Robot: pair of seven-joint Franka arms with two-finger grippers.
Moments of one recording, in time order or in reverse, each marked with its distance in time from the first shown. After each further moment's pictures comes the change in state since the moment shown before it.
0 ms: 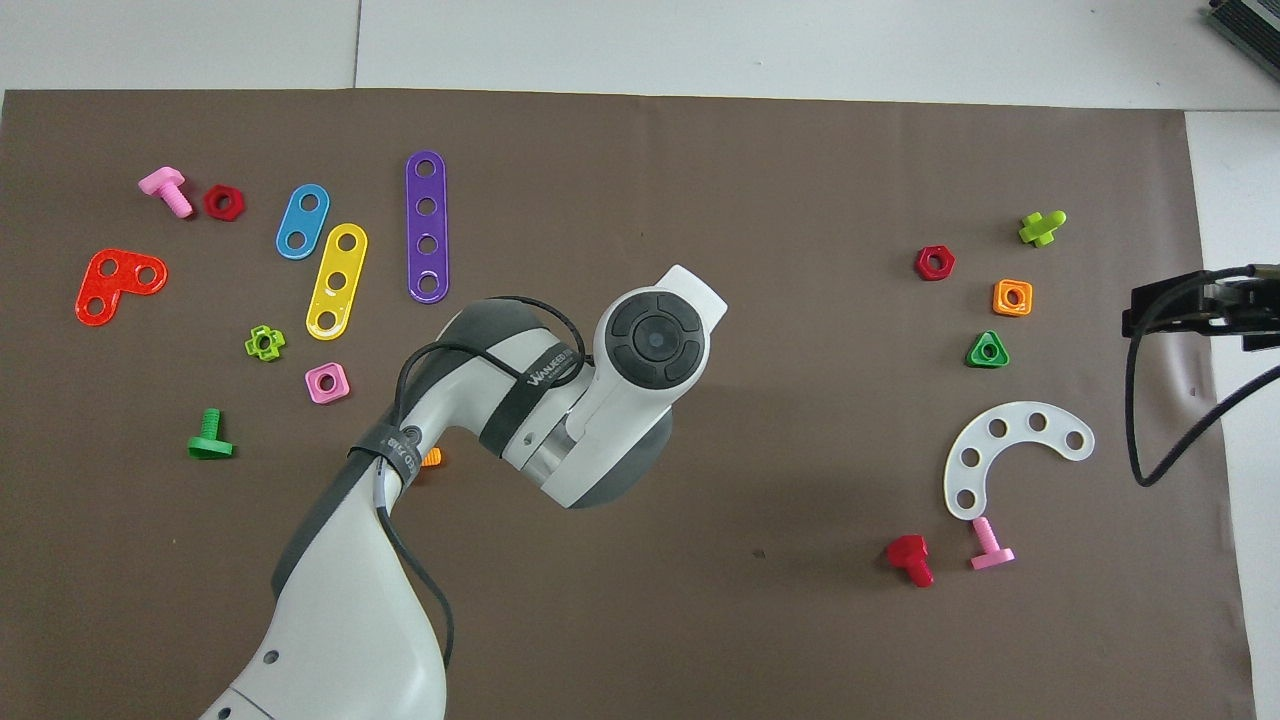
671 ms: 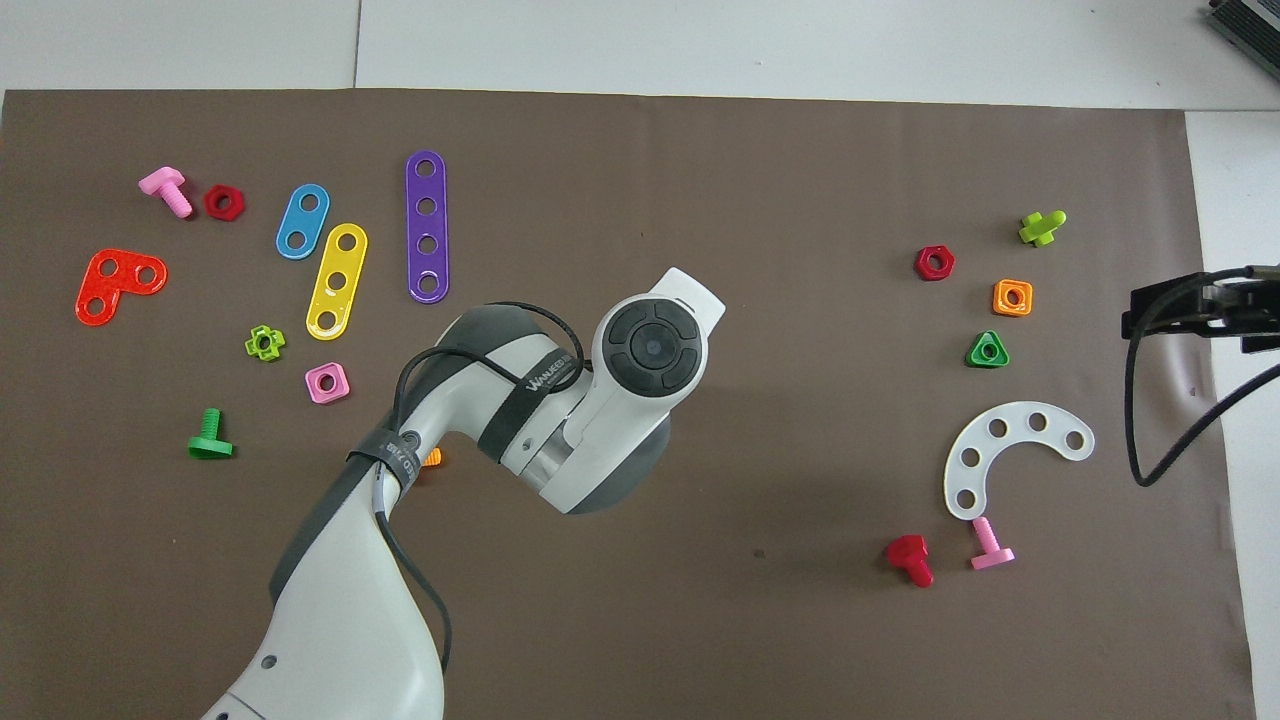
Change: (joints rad) left arm -0.001 -0.008 -0.003 -0.017 -0.001 0.028 -0.040; right arm -0.001 0.000 -0.001 -0.006 0.000 0.000 0.000
